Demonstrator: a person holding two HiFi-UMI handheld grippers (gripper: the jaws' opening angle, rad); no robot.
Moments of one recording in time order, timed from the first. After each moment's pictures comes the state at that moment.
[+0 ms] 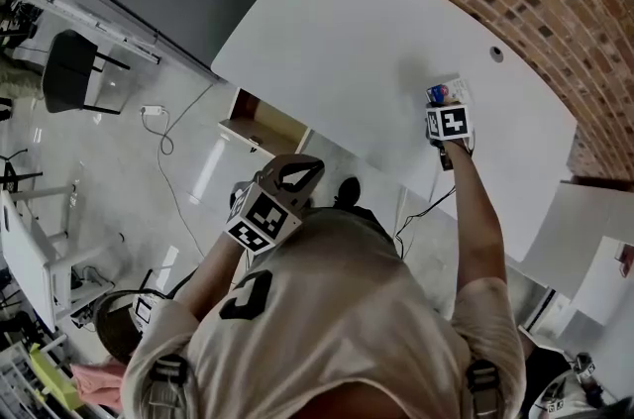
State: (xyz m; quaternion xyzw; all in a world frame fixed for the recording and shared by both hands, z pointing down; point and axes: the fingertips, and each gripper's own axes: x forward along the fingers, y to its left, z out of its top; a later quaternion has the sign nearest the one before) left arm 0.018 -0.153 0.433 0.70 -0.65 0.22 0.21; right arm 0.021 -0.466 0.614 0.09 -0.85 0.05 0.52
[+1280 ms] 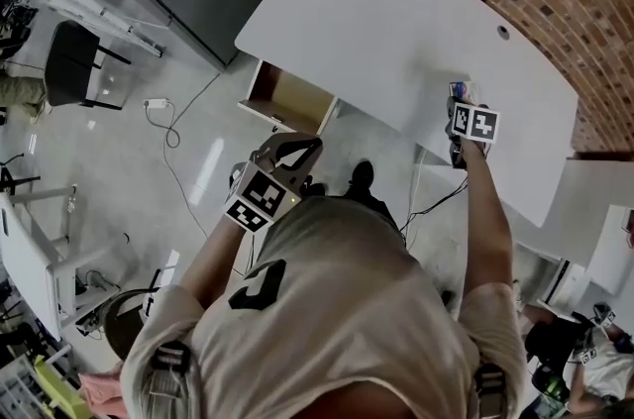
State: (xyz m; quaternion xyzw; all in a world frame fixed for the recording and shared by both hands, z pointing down) left arm -0.002 -0.047 0.421 0.69 -0.67 0.20 0.18; right arm 0.073 -0.392 0.565 0.19 -0.87 0.14 0.43
